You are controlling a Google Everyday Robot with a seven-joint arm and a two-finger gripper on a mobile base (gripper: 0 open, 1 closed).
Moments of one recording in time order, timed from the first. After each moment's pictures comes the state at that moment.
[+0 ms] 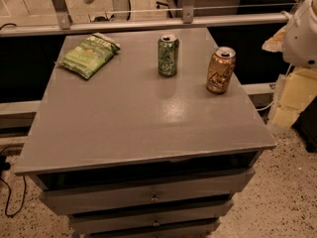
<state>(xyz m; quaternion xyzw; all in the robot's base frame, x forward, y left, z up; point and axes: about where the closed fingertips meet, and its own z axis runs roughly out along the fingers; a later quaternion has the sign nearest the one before) 0.438 -0.216 0.977 -0.60 0.78 -0.04 0.16</state>
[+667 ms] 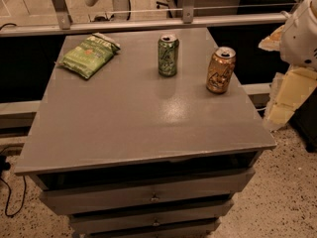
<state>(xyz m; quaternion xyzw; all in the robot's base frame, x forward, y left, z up) 0.449 -0.215 0.974 -0.61 0.78 -0.02 0.18</state>
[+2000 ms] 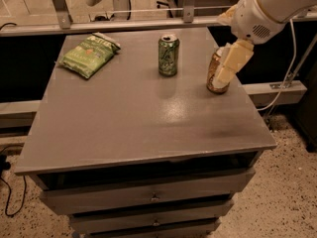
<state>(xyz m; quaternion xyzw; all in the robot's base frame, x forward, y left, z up) 0.577 -0.160 0.968 -0.62 0.72 0.01 0.29</state>
